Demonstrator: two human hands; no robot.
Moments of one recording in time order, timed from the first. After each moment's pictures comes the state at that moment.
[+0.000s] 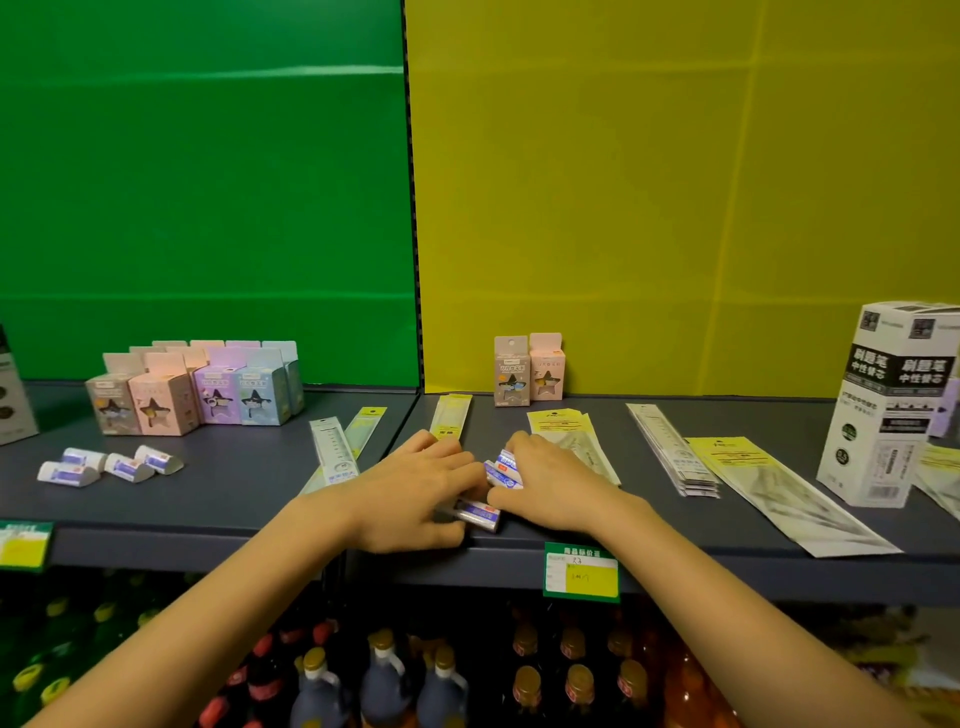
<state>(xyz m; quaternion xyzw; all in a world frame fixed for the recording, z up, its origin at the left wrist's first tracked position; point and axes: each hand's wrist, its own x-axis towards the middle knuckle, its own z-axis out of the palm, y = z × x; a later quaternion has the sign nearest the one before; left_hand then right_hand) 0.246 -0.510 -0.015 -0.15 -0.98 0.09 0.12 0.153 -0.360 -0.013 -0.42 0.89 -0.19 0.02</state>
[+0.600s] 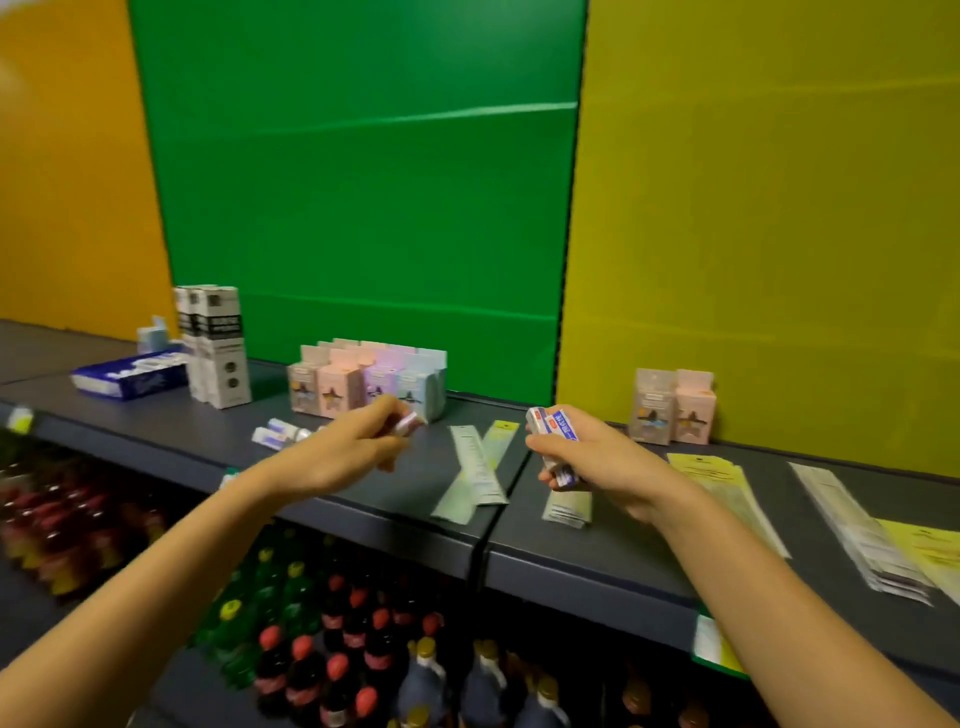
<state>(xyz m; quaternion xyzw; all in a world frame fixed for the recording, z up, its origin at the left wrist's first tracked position) 0.368 -0.605 0.023 0.16 -0.91 -0.31 0.22 0.187 -0.434 0.026 -0.46 0.69 -0.50 0.27</state>
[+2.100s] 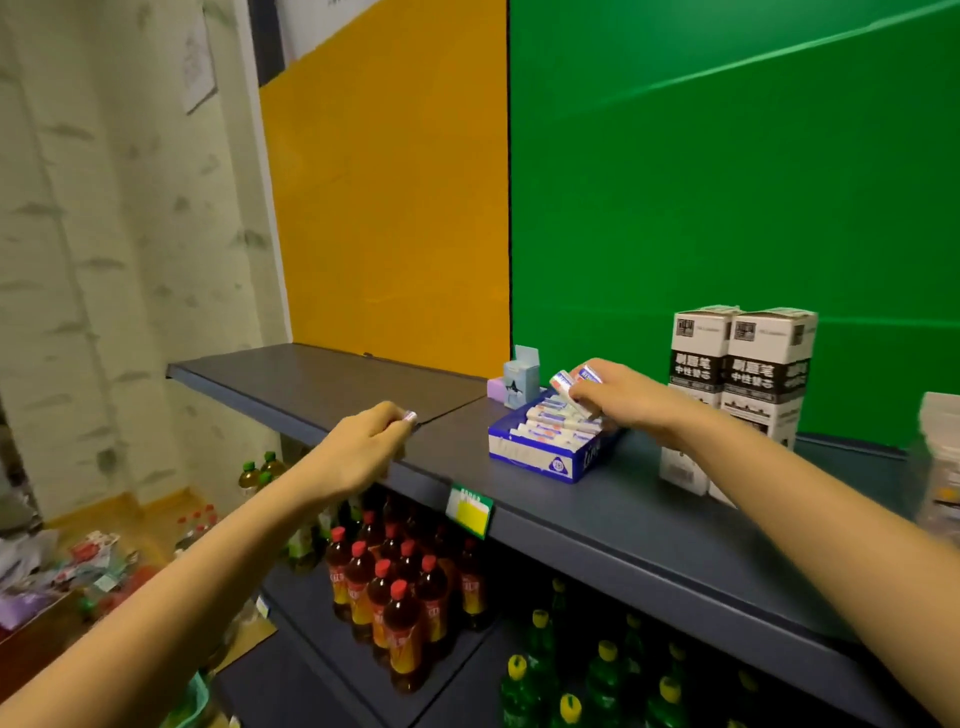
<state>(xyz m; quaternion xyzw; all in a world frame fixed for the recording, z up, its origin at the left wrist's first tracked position) 0.711 -1.114 0.022 0.39 -0.84 -0.21 0.30 0.457 -1.042 0.047 -0.57 0.71 -0.37 0.16</state>
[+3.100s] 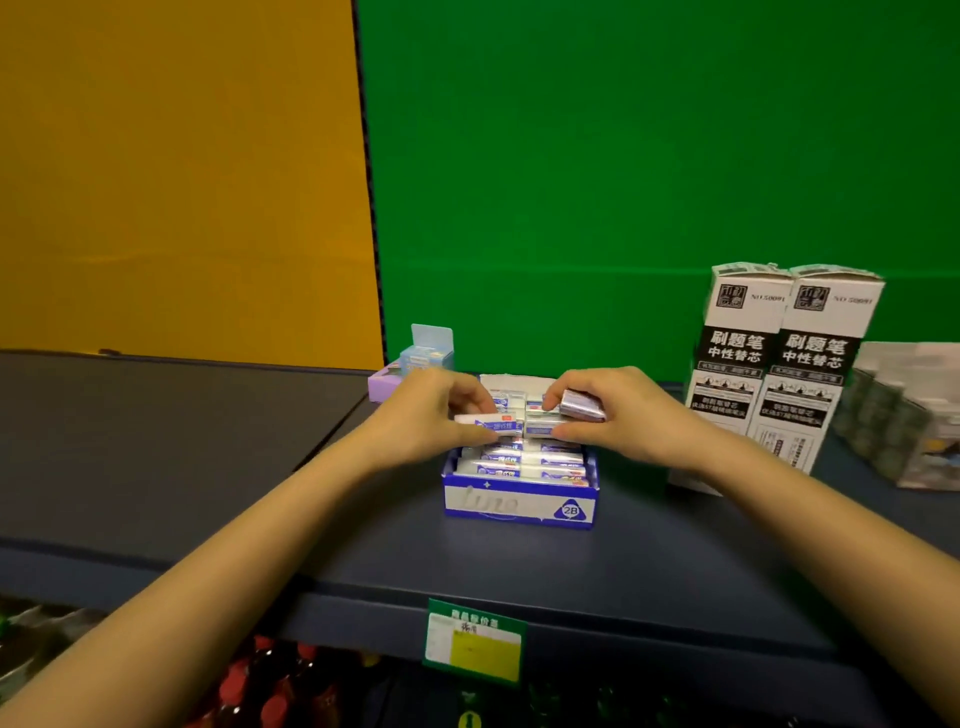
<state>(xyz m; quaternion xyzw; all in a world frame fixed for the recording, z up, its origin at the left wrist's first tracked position) 0.553 -1.272 0.008 0.06 -0.94 -0.29 0.18 0.427 -1.097 0.013 -0.54 0.81 -0.22 -0.06</state>
